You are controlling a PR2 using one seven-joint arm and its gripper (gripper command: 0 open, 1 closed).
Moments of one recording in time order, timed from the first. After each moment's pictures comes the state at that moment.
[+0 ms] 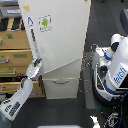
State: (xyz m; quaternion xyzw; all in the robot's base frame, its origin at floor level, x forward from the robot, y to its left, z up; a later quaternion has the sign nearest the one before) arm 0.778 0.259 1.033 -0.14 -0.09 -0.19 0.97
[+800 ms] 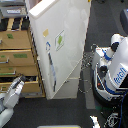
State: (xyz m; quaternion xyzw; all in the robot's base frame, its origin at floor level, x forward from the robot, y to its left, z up) arm 0.479 0.242 1.282 -0.38 -0.18 -0.53 0.73
